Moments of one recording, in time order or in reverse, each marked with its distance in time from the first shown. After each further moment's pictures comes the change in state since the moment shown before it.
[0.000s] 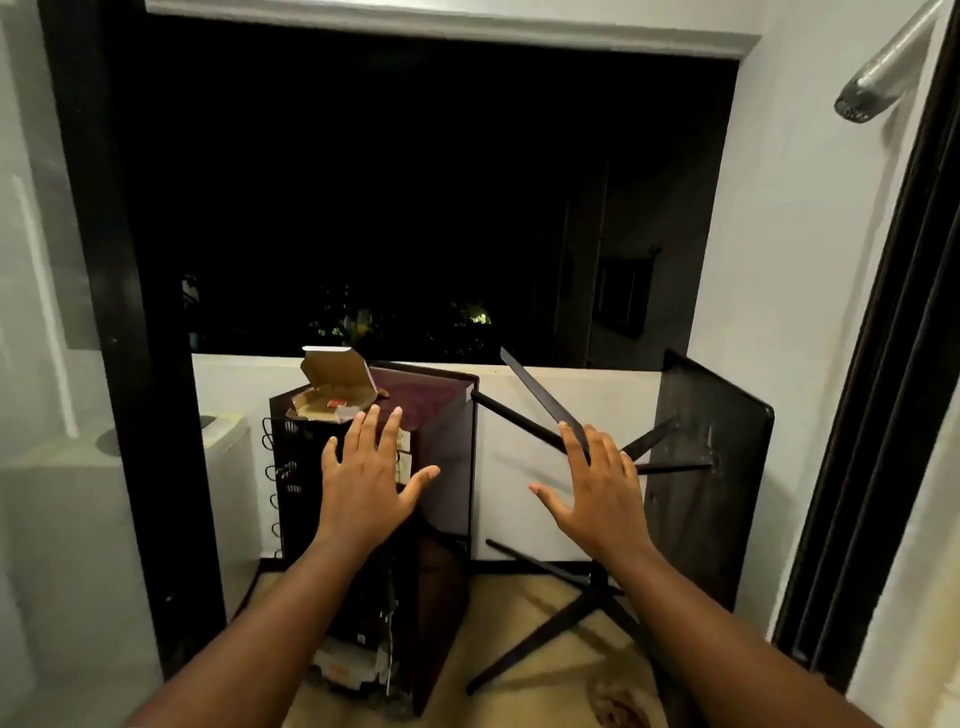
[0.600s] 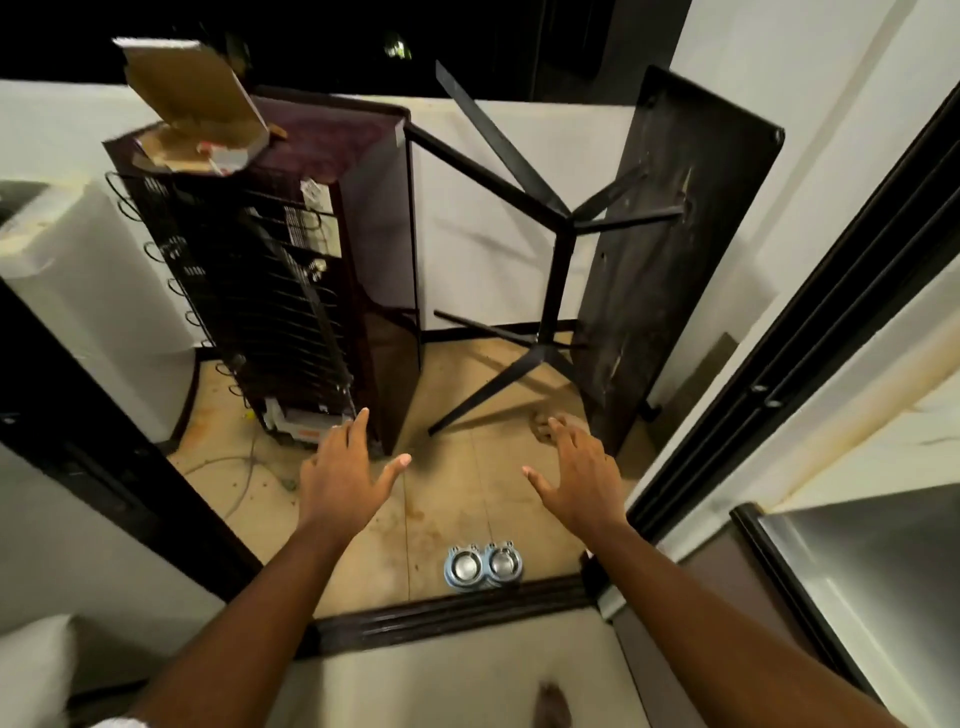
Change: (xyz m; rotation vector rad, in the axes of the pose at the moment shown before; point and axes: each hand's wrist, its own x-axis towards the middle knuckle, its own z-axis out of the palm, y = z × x) left_hand -0.198 -0.025 0.176 -0.163 -0.616 -0.127; right_hand -0.230 0.021 0.142 -0.022 -0.570 0.335
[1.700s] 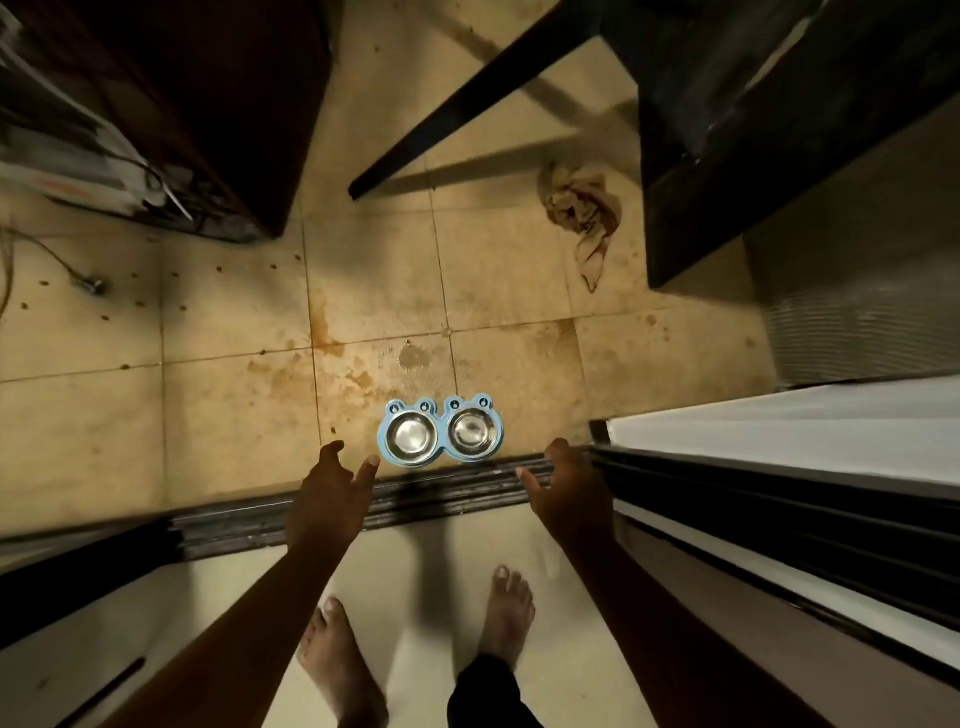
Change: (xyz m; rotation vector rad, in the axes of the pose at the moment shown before) left_hand 0.082 -0.045 0.602 -0.309 -0.663 -0.638; right_hand 0.082 0.212 0.548 0.173 -0.465 0.327
